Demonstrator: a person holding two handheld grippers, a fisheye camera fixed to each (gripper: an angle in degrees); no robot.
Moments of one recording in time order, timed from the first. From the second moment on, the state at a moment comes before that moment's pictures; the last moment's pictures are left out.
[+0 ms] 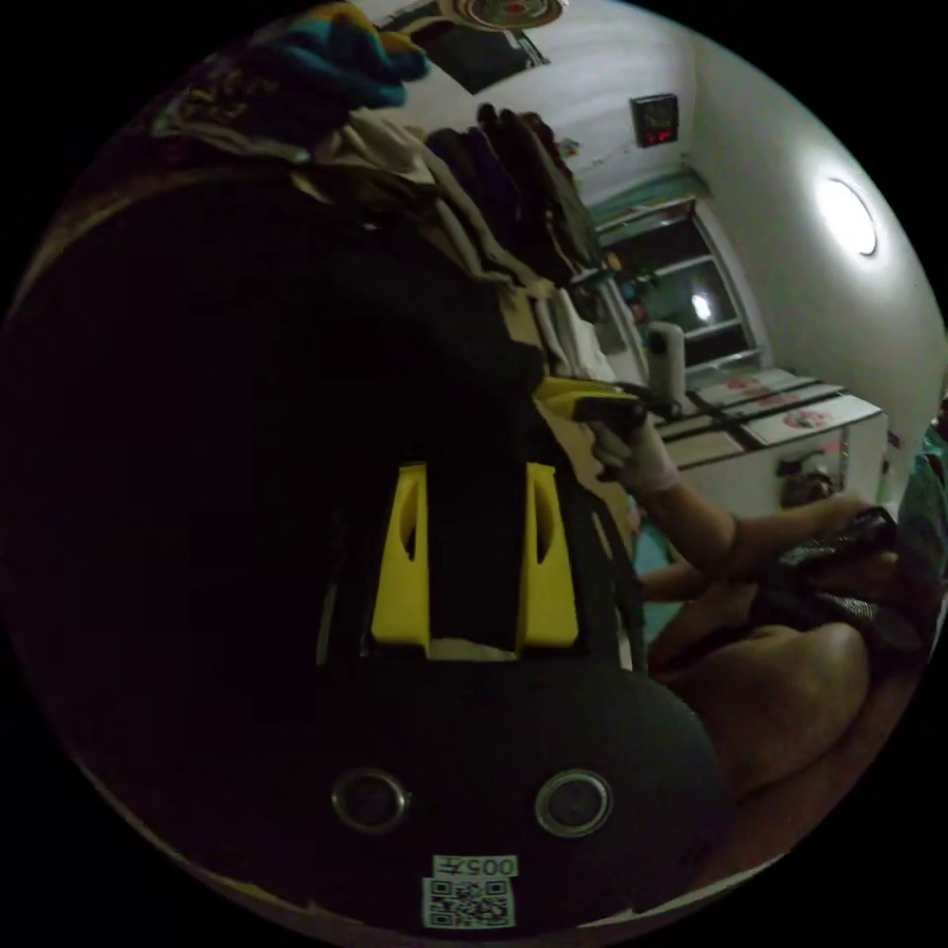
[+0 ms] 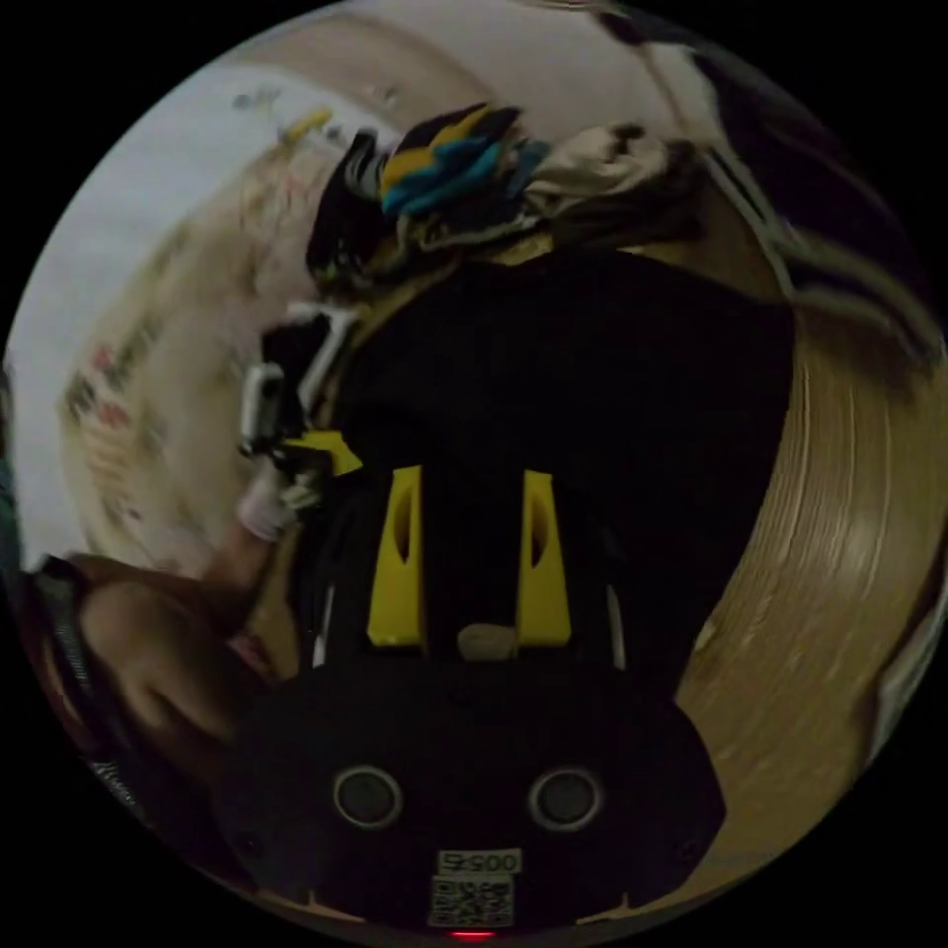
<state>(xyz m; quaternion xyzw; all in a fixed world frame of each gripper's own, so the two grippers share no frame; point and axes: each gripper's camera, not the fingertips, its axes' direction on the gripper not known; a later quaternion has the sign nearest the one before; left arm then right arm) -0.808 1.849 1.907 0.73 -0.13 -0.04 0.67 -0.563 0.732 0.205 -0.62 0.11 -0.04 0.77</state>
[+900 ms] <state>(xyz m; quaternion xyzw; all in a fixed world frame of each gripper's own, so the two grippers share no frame) -0.722 1.924 2.090 0.73 -0.38 -0.24 0.52 -0.614 0.756 0.359 -0.57 0.16 0.01 0.81</state>
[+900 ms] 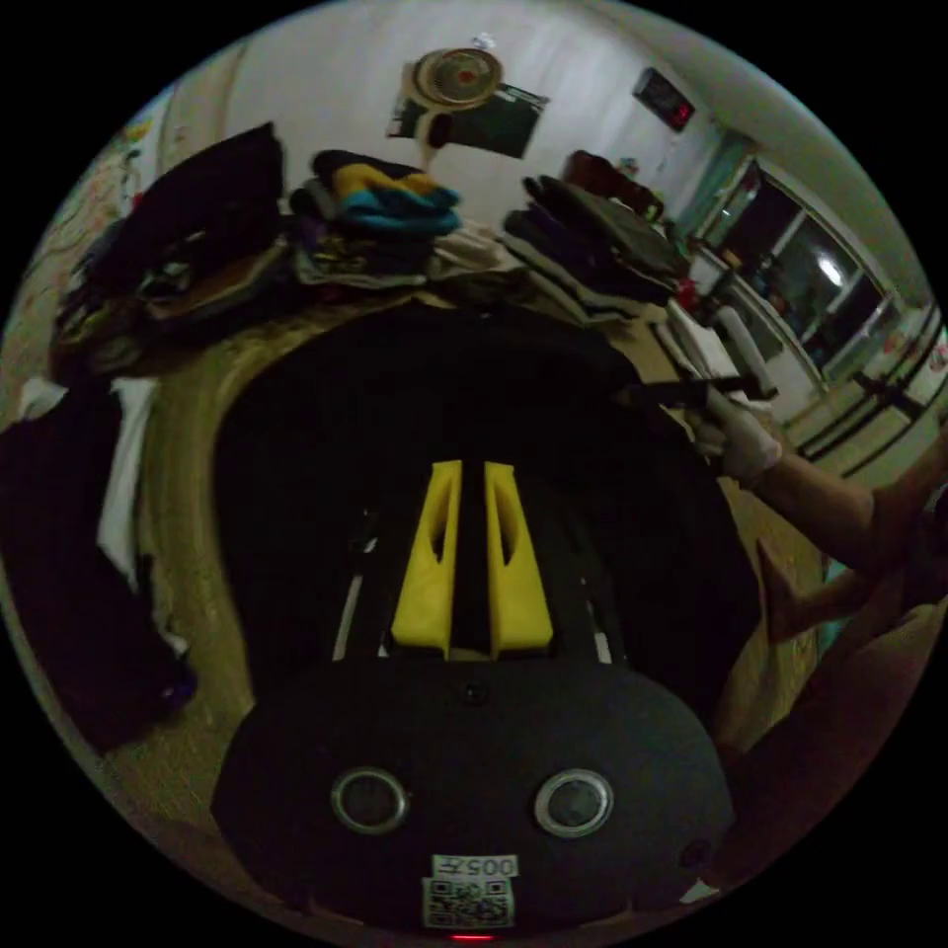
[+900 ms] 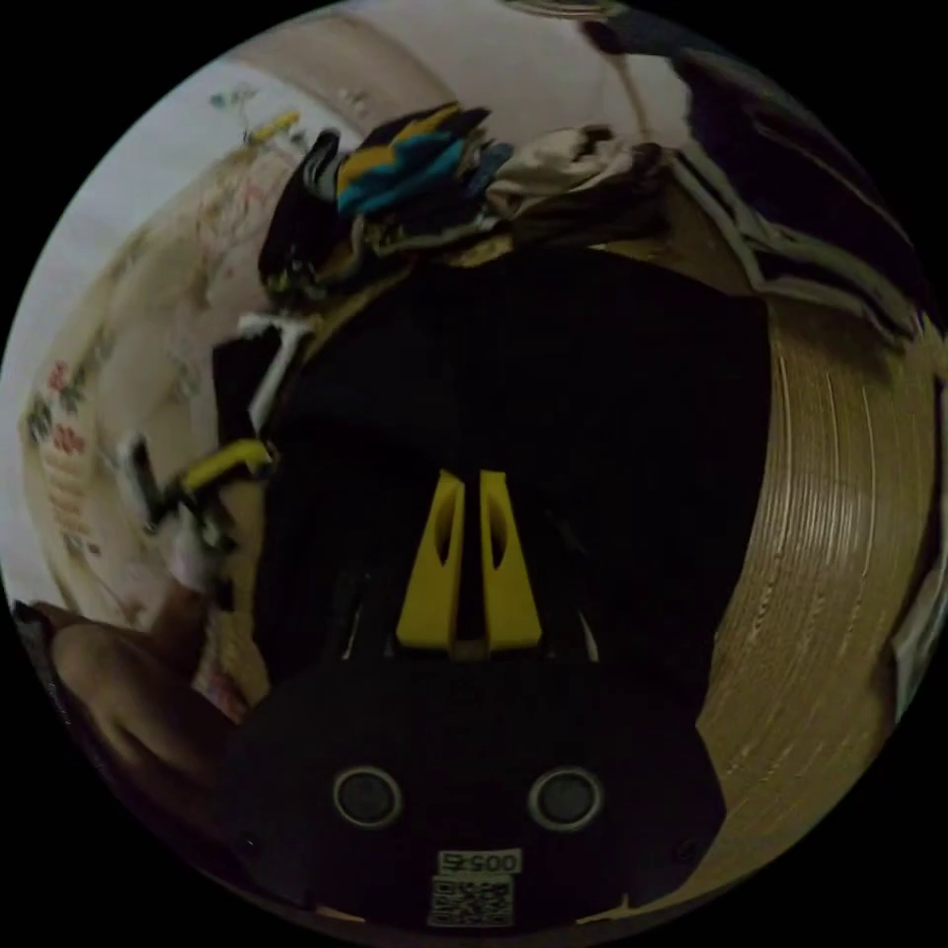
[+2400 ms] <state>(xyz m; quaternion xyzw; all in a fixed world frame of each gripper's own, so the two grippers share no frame) -0.705 1.840 2.042 0.50 -0.50 -0.34 0.61 -0.600 0.720 0.562 -0.67 0.33 -0.18 0.64</state>
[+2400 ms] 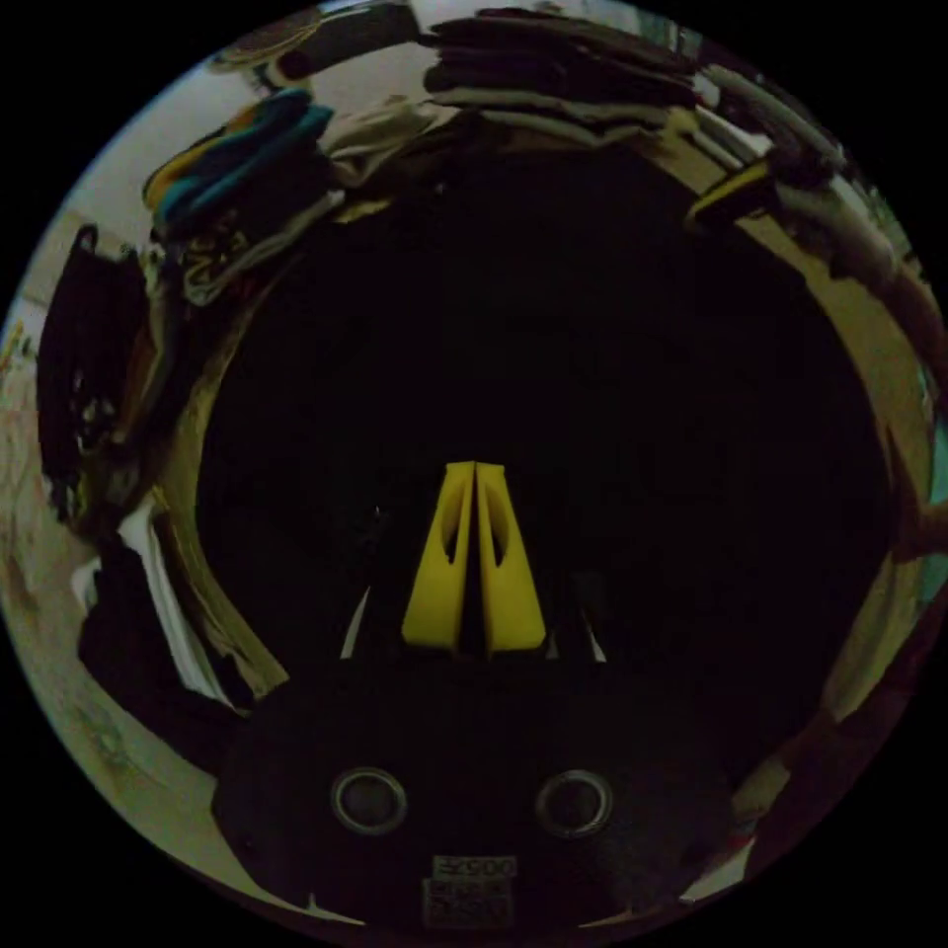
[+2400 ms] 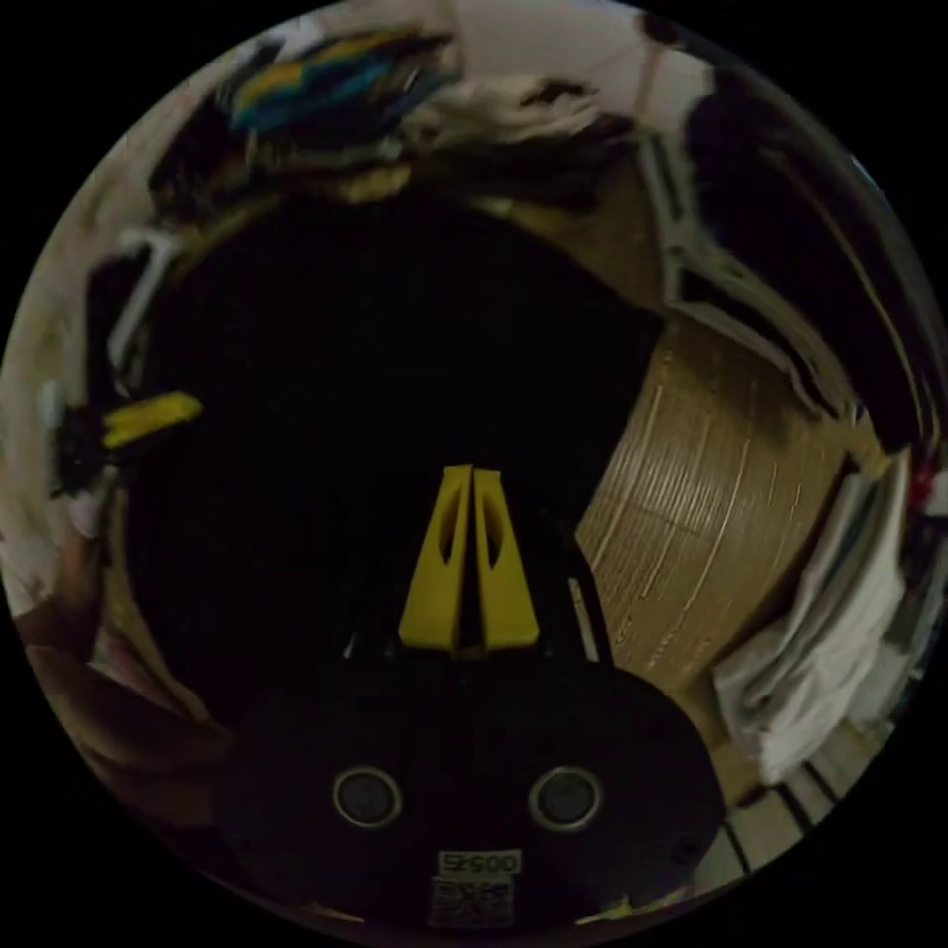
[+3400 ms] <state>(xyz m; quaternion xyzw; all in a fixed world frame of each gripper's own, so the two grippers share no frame) -0.742 1.921 2.057 0.60 -0.43 -0.37 0.57 -0.615 0.732 0.558 -0.59 0.39 -0.20 0.68</state>
